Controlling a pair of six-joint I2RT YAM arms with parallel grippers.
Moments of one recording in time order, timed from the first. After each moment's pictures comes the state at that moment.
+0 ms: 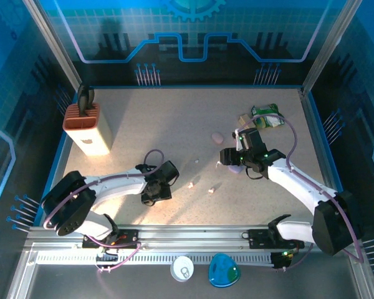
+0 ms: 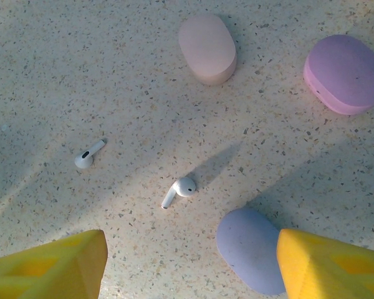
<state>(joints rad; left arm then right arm) -0.80 1.46 0.72 -0.73 -0.09 -1.08 0.43 1.25 0.79 -0.42 -0.02 0.32</state>
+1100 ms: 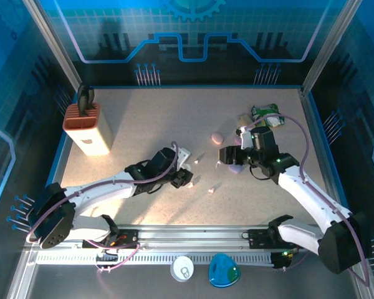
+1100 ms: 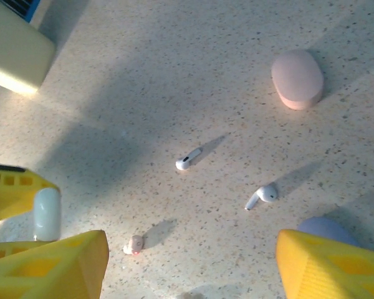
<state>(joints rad) -0.80 1.30 0.71 -0.13 0.01 -0.17 0.36 1.09 0.78 -0.42 -0.32 0.33</state>
